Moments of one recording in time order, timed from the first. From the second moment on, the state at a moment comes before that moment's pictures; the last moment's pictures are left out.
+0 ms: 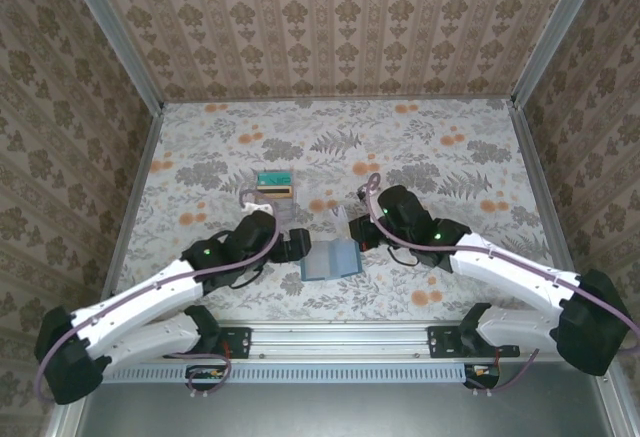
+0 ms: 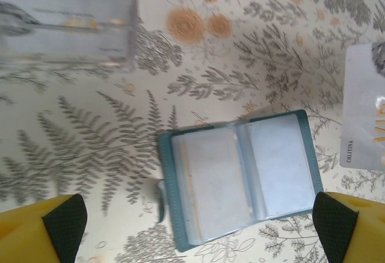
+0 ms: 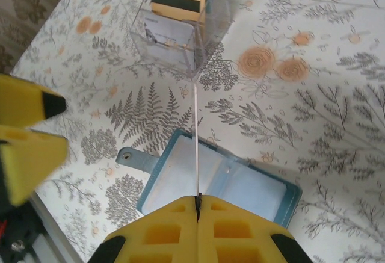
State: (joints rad) left arm -0.93 0.88 0.63 -0.55 -0.19 -0.81; right arm 0.75 1.18 0.76 -0.24 -0.12 0.39
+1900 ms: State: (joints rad) left arm -0.88 0.32 0.61 -1.08 -0.39 -0.86; right arm 0.79 2.30 2.05 -0.84 -0.23 -0.67
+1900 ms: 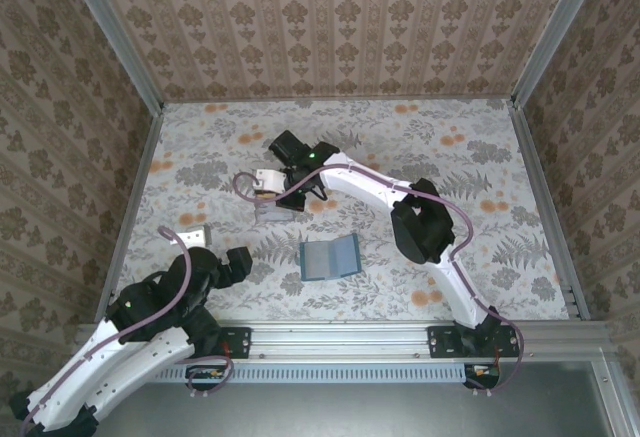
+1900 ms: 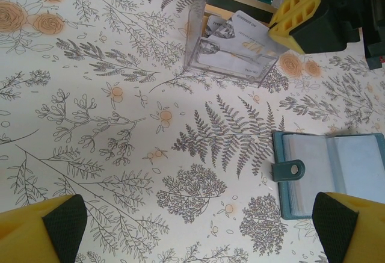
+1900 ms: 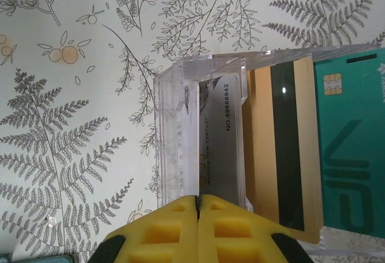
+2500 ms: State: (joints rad) left arm -0.87 0.35 0.56 -0.99 -0.33 -0.86; right arm 0.76 2.06 1.67 -0.55 -0.18 -0.35
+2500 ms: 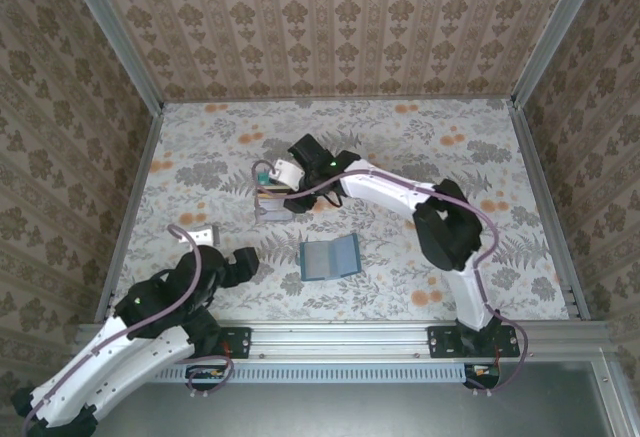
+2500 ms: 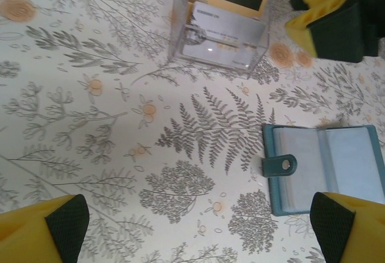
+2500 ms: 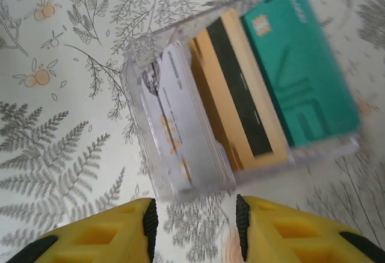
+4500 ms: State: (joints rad) left arm -0.97 1.29 0.54 -0.26 -0.06 -0.89; right arm 0.76 1.46 0.61 -0.14 -0.11 0.58
